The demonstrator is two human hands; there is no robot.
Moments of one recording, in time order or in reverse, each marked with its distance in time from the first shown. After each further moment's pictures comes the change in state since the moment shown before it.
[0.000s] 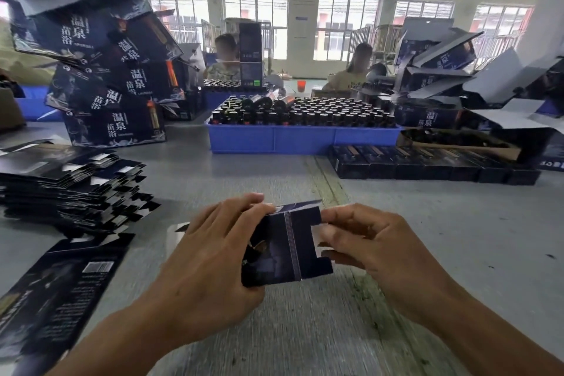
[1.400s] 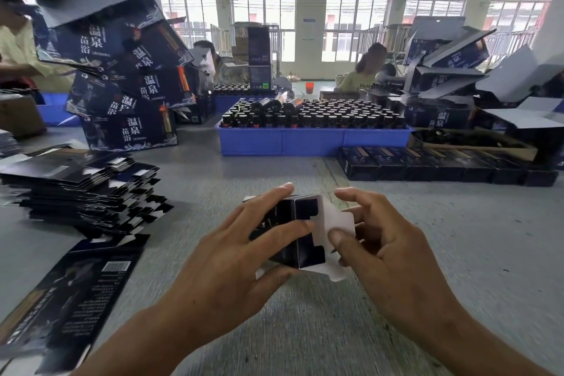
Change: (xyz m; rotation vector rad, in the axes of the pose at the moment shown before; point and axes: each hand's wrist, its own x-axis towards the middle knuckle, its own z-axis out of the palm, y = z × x) left_hand 0.002 0.000 0.002 -0.107 0.185 0.209; right_hand -0.012 0.000 0.017 -0.382 0.158 -0.316
